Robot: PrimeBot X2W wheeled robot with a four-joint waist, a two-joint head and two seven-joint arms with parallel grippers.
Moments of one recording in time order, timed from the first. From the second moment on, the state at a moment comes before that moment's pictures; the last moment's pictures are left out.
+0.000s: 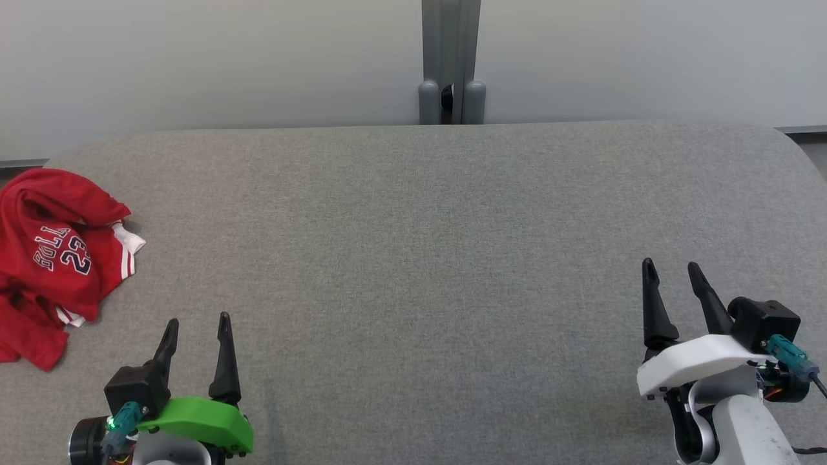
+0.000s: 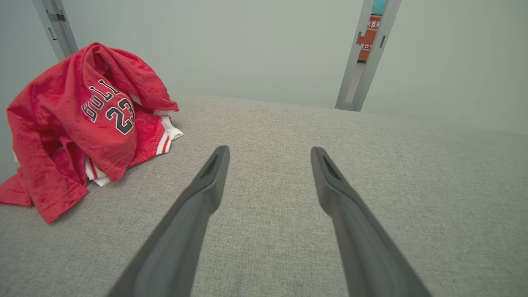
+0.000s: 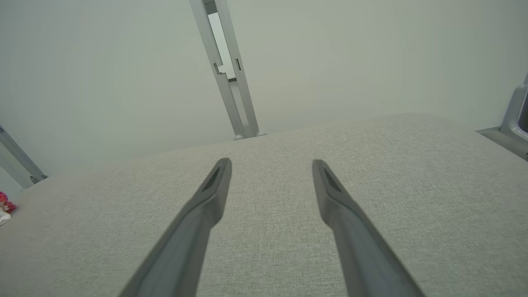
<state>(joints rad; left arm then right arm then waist) -0.08 0.08 -0.01 0.34 -0.23 -0.06 -0.21 -0.15 -0.05 -0.07 0.32 0.23 0.13 -0.21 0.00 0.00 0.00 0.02</state>
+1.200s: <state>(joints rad) -0.08 0.06 0.04 0.36 -0.04 -0.07 -0.26 -0.15 -0.05 -0.09 0.34 0.02 0.13 -0.26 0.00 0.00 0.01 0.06</state>
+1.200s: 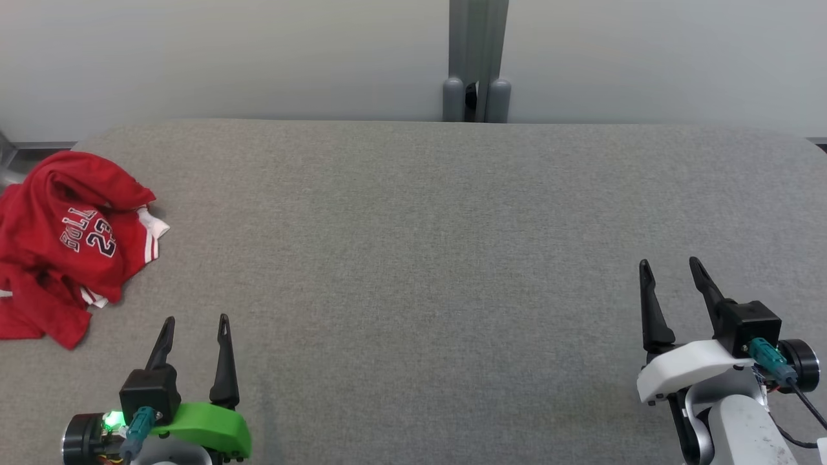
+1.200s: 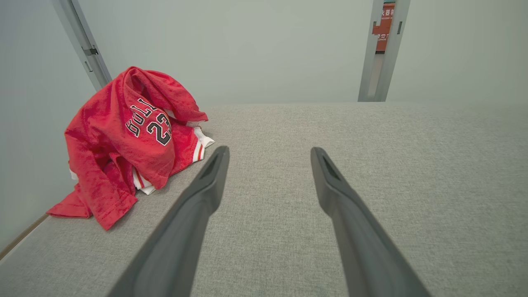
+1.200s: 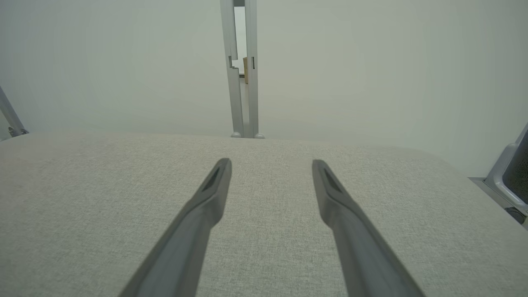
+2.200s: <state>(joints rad) -0.04 0.05 0.16 0.31 -0.12 0.01 -0.26 -0.27 -0.05 0.17 0.41 0.04 0.13 -0.26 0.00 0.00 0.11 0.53</state>
